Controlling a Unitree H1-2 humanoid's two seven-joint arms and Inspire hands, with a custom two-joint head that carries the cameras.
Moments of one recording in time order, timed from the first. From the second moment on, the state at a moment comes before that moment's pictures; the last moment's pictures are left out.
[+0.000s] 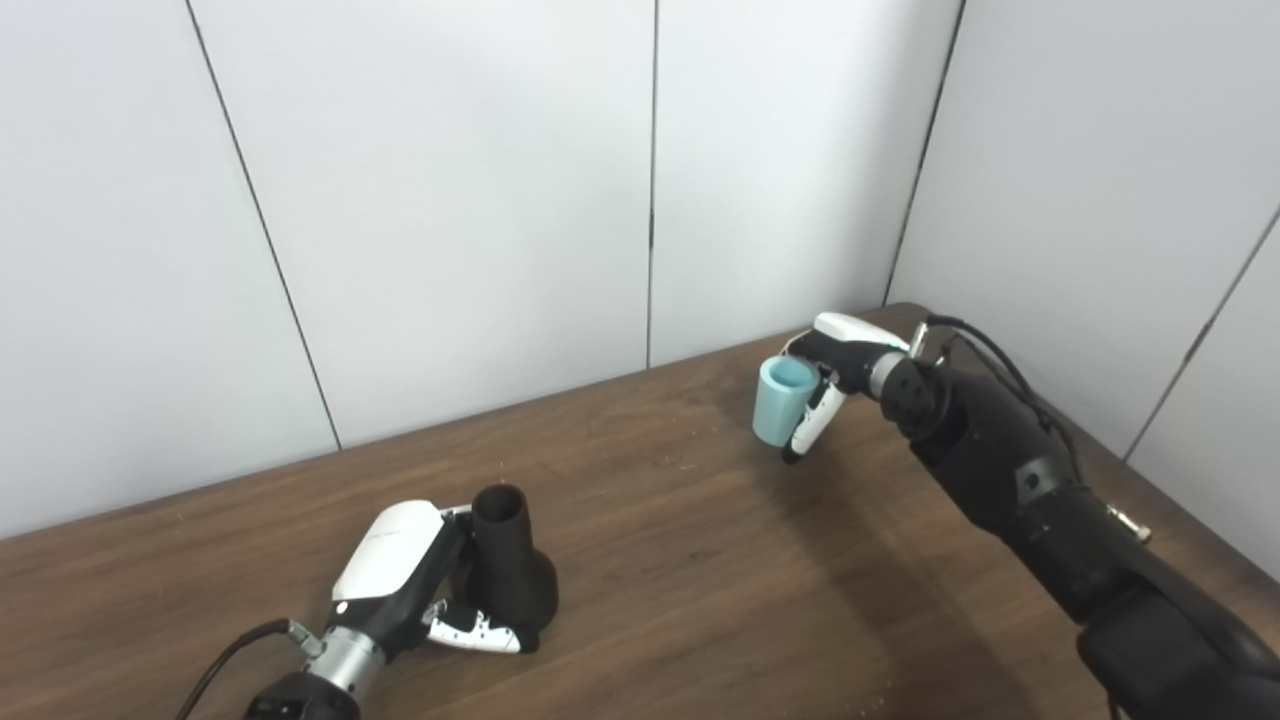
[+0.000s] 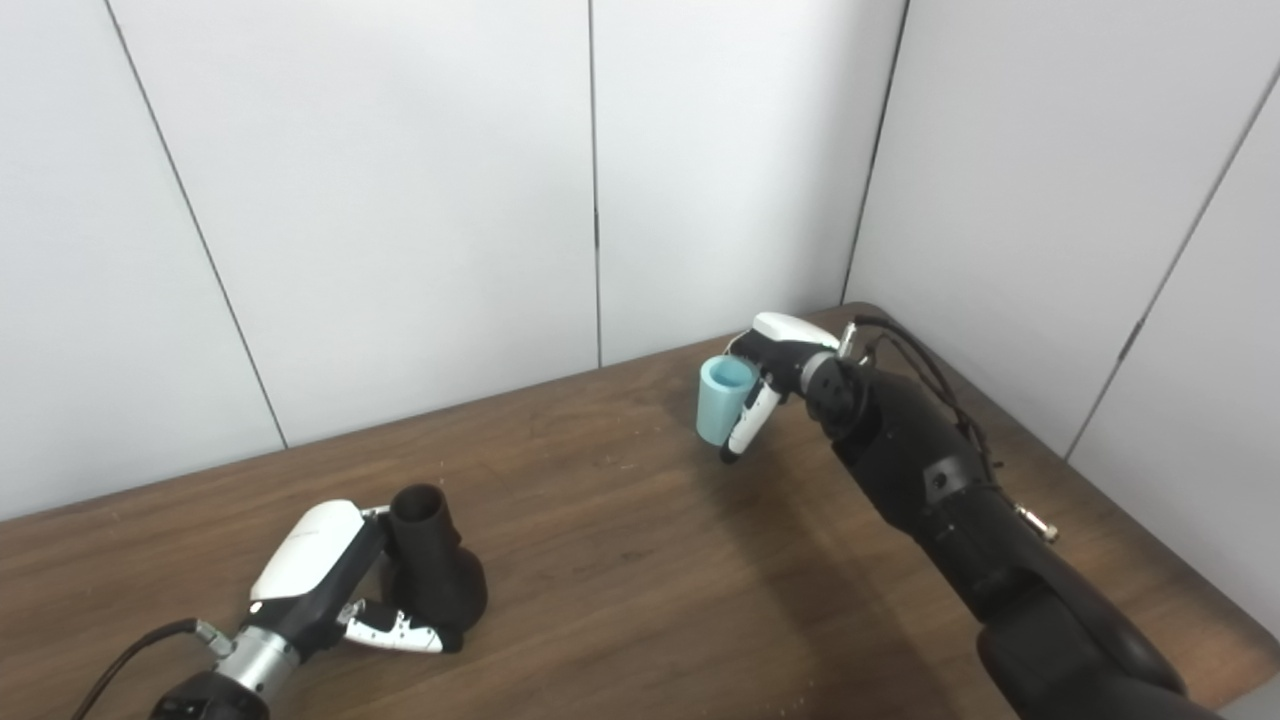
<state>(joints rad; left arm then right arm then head) -0.56 0.23 -0.60 0.38 0.59 -0.14 0.02 -0.64 -0.67 0.18 0.43 -0.58 0.34 0.35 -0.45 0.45</state>
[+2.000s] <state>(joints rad) -0.55 0.22 -0.62 0.30 0.60 -0.01 -0.01 -0.85 -0.59 0.30 -0.06 -0.52 0.38 0.70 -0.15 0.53</state>
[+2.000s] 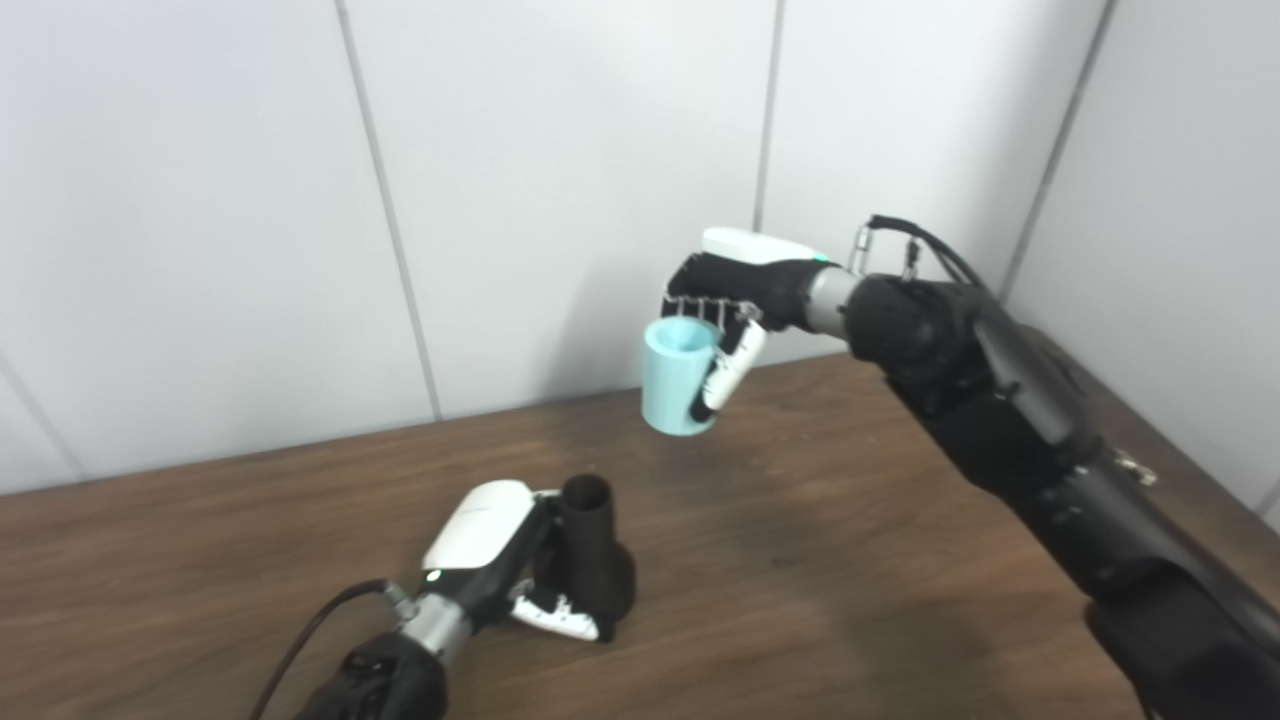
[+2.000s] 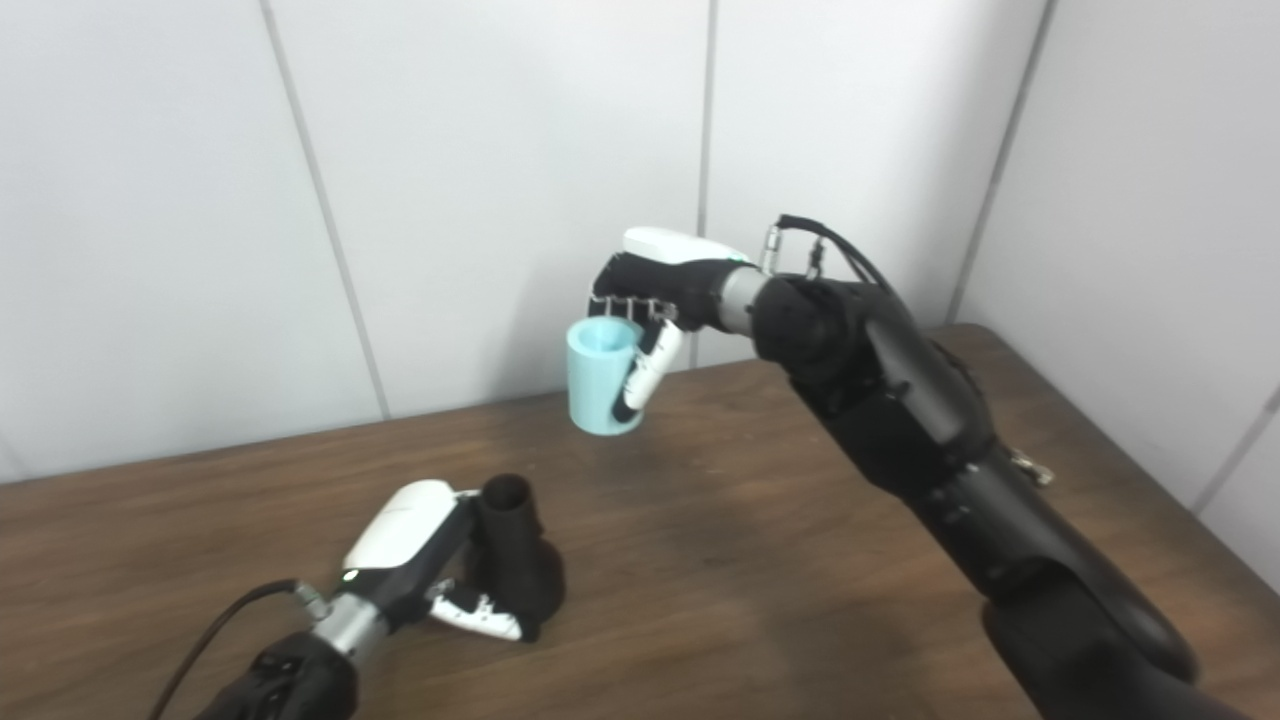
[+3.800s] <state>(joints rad) -0.56 0.17 -0.64 0.24 0.67 0.15 -0.09 -0.86 -0.52 0.38 -0.16 -0.47 0.42 0.79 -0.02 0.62</state>
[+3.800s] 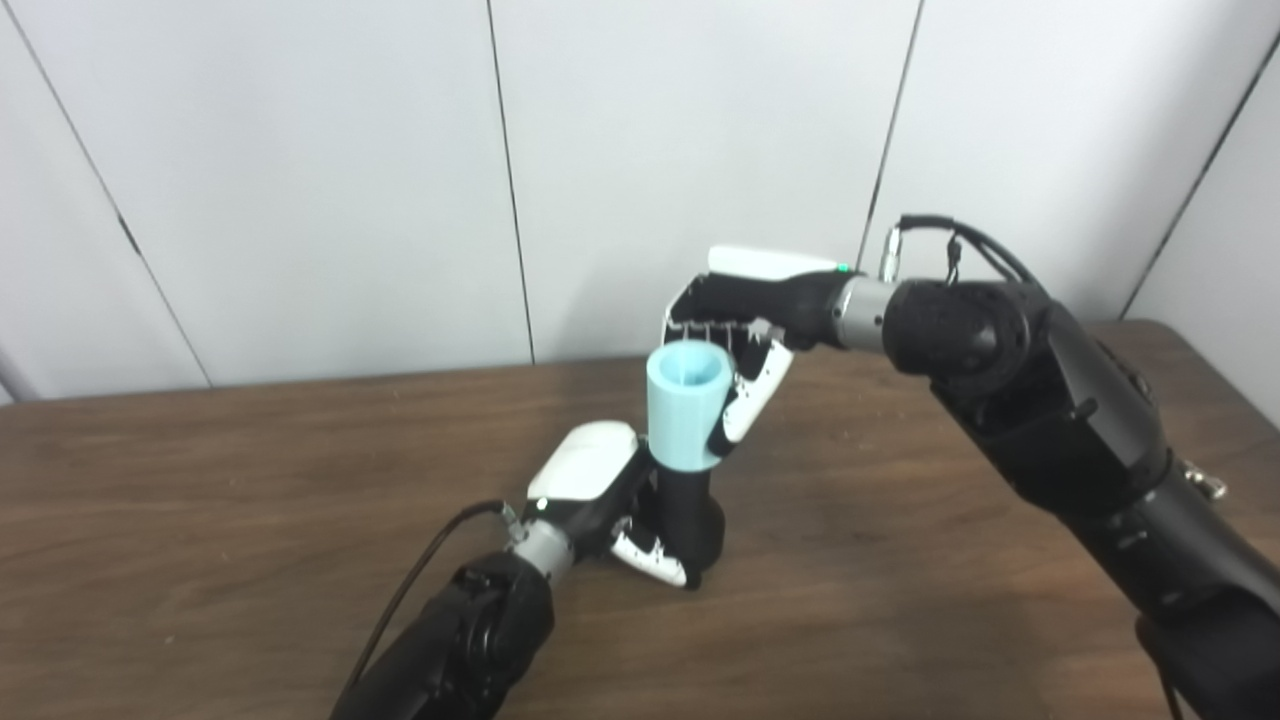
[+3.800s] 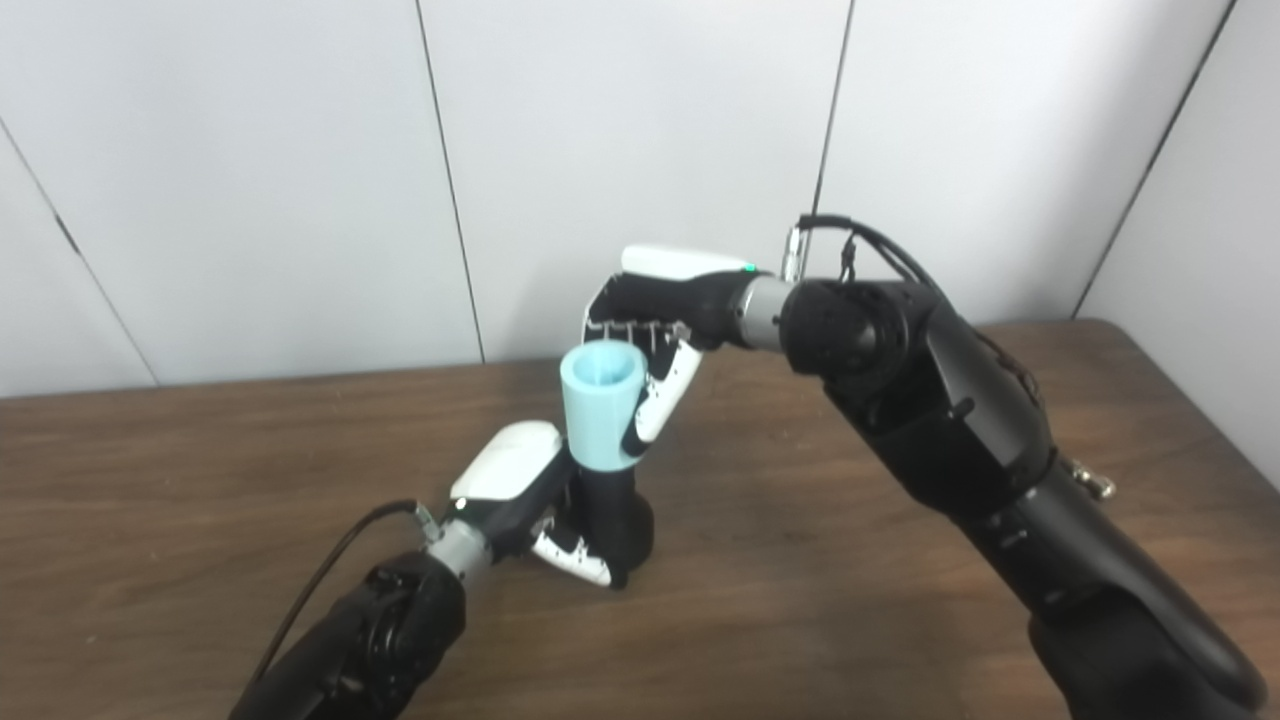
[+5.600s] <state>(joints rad) -0.56 0.17 -0.65 0.22 0.69 0.18 -0.10 -0.87 -0.57 0.25 -0.23 -0.56 0.42 0.94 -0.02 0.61</state>
